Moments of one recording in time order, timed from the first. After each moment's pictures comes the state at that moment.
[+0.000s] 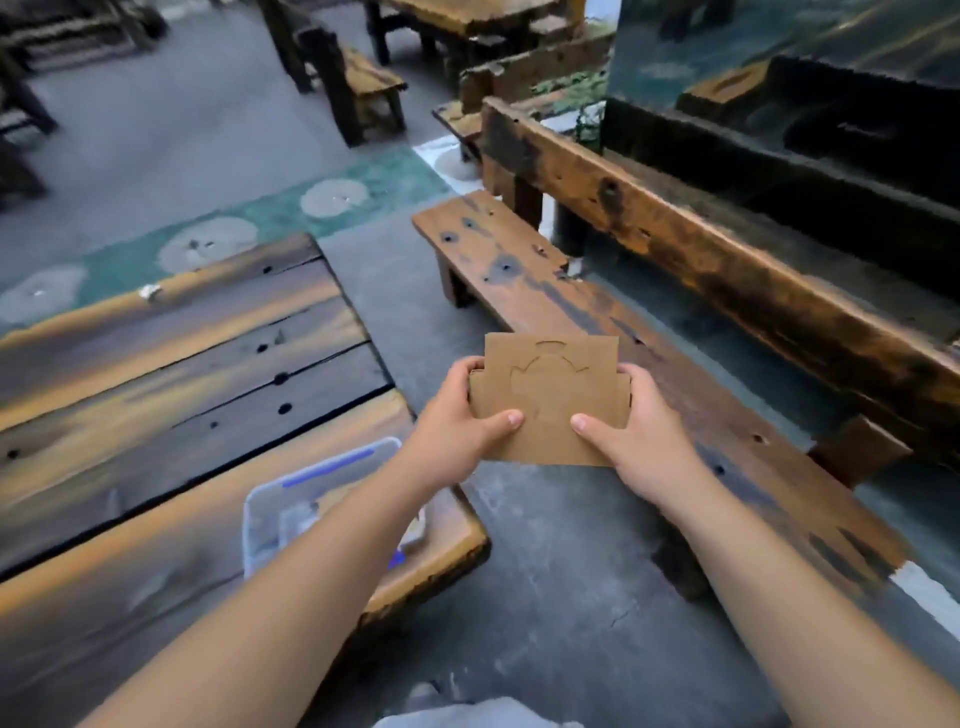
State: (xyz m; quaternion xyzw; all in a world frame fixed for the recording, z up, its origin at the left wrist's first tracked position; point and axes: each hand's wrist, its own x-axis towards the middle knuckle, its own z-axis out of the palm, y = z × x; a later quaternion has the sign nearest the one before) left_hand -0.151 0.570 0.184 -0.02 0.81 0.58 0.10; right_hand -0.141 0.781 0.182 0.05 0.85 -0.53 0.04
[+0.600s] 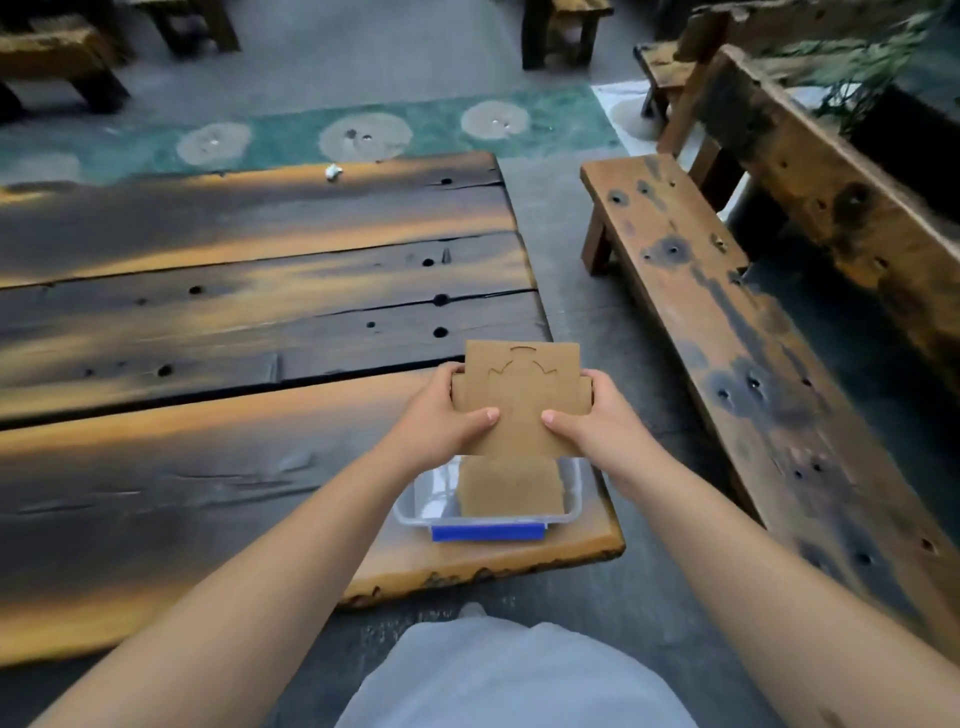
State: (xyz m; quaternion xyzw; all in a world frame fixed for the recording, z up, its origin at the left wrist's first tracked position) left_hand -0.115 0.338 0.117 -0.23 0.80 0.56 0.05; right_hand -0.185 0.531 0.116 -0.01 0.81 -0.53 0.25
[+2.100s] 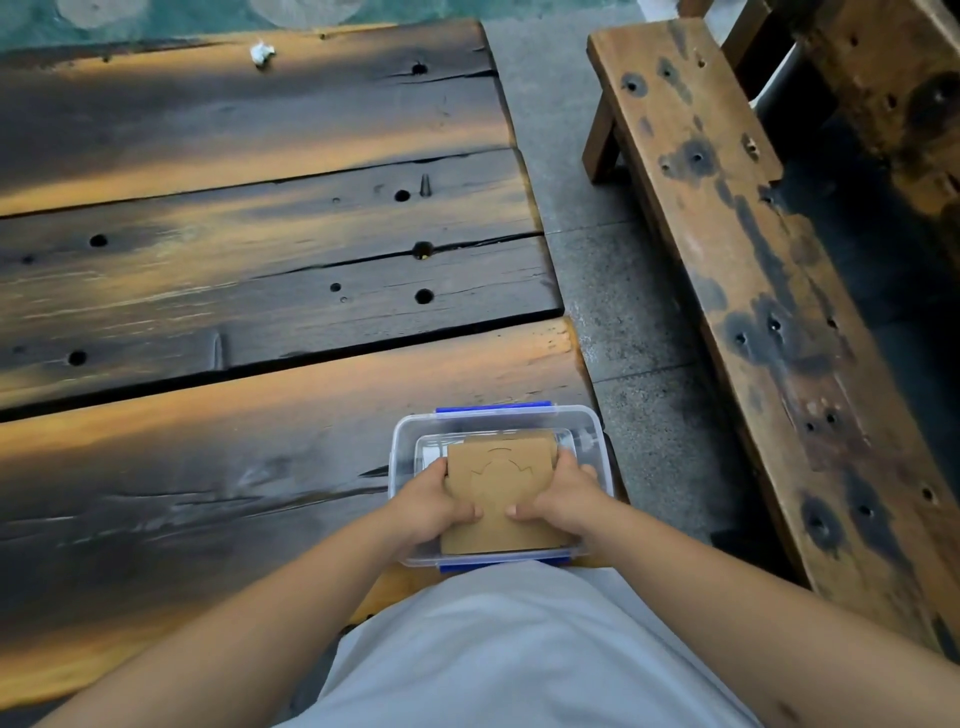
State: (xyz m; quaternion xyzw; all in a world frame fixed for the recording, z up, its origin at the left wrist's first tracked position) left_hand -0.119 0.309 -0.031 -0.35 0.64 0.61 0.32; right_hand -0.199 0.488 -0.006 0.09 0.84 -0.24 0.48
